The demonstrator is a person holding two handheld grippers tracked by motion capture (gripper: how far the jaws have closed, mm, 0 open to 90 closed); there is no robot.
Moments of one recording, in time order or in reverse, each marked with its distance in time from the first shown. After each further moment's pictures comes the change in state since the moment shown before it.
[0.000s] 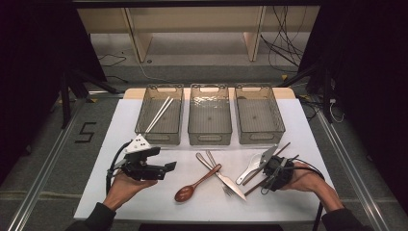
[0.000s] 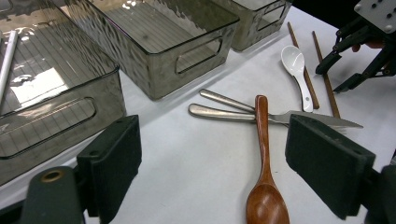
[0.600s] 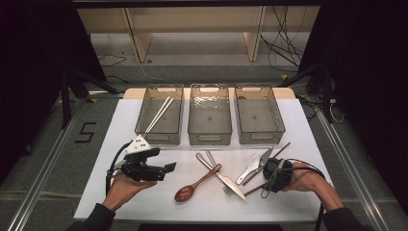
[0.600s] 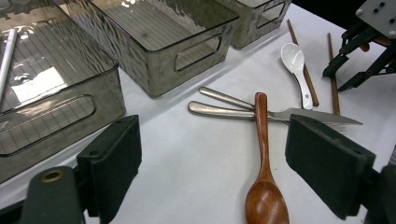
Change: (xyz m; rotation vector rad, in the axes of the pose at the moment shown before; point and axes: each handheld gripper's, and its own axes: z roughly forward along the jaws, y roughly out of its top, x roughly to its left) left arm -0.001 -0.001 -0.001 0.007 0.000 0.001; right arm 0.007 0.005 -0.002 0.096 0.017 -0.034
